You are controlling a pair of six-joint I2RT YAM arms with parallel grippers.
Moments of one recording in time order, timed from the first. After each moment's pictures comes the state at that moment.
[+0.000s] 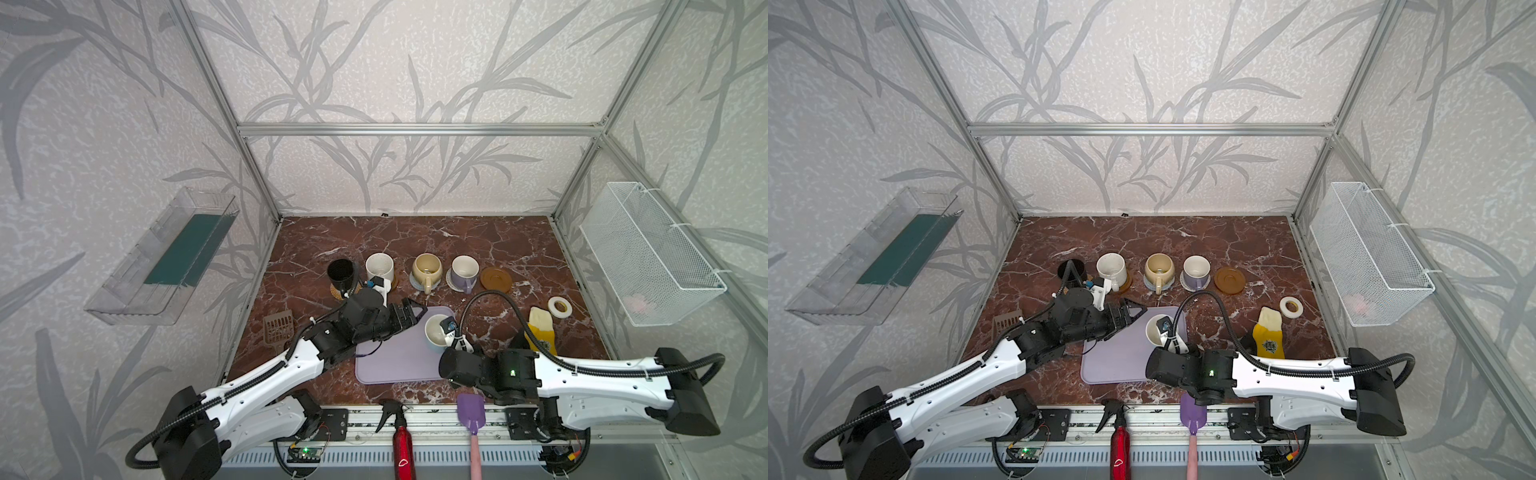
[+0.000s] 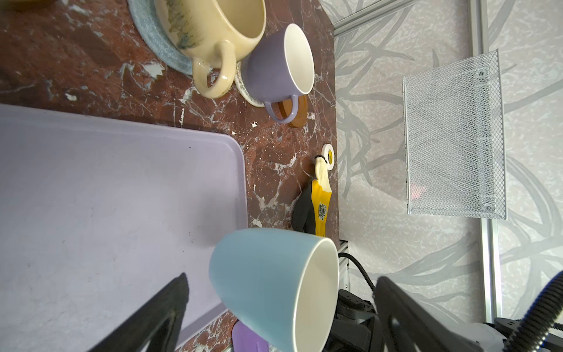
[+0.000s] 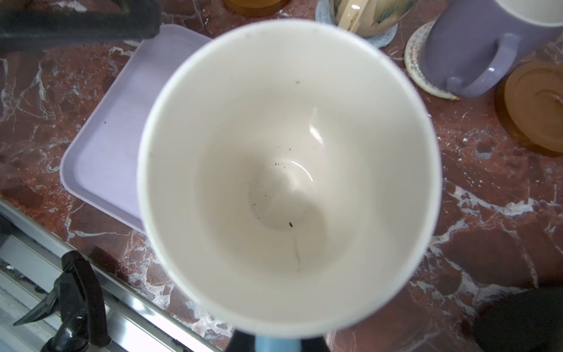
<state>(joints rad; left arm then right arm) -0.79 1.02 0.68 -0.17 0.19 -1.12 1.35 1.16 0.80 -0.68 0.51 0.76</state>
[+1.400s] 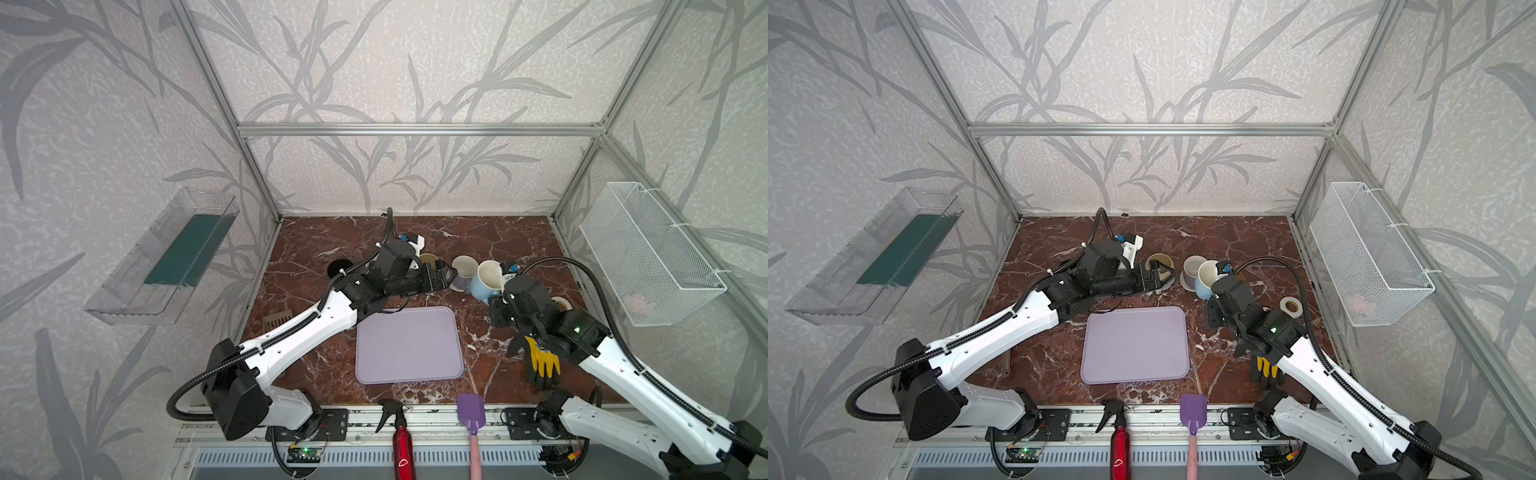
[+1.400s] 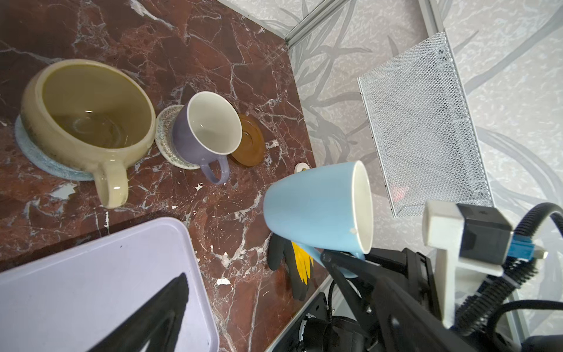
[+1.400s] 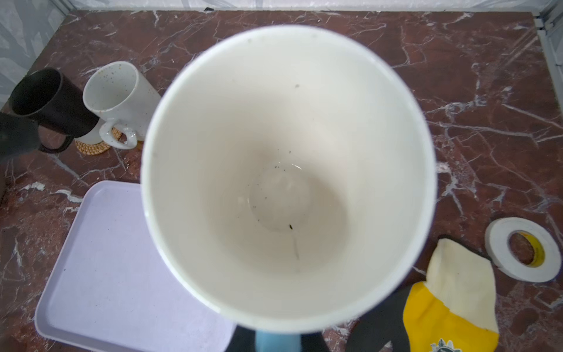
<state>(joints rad) -0.79 1.41 1.23 -0.32 0.22 -0.86 0.64 0.92 0.93 -0.77 0.26 0.42</state>
